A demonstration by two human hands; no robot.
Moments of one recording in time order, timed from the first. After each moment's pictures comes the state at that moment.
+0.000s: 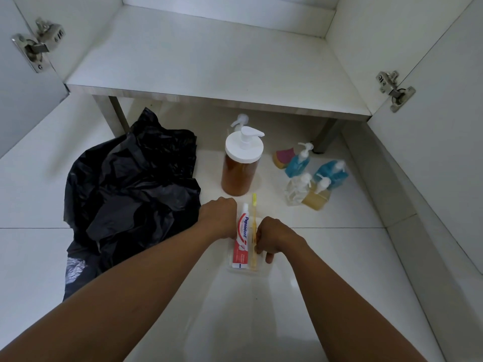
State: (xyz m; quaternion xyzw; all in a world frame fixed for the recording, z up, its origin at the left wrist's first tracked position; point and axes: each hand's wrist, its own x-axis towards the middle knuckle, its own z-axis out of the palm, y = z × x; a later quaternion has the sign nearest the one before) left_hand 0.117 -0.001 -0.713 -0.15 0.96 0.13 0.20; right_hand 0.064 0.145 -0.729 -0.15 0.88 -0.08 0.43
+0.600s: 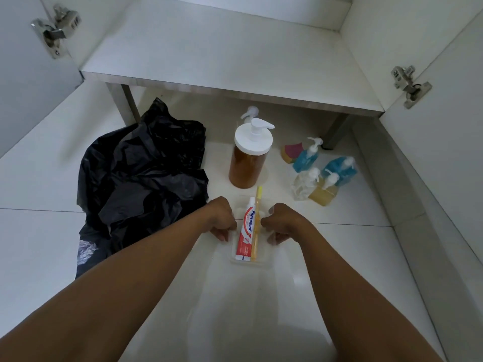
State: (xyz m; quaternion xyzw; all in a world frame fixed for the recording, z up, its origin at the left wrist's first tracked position) left_hand 0.130 -0.019 -0.725 -0.30 0.77 0.47 0.32; right_hand 0.058 0.142 -0.706 -0.01 0.87 -0.23 0.43
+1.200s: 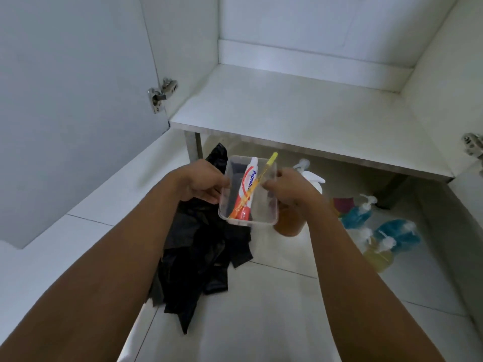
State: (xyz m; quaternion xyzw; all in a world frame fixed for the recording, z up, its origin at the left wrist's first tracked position) left_hand 0.153 -0.166 -0.589 -0.35 0.75 0.56 0.07; right_hand 0.038 0.013 -0.580 -0.24 0.84 -0.37 0.29
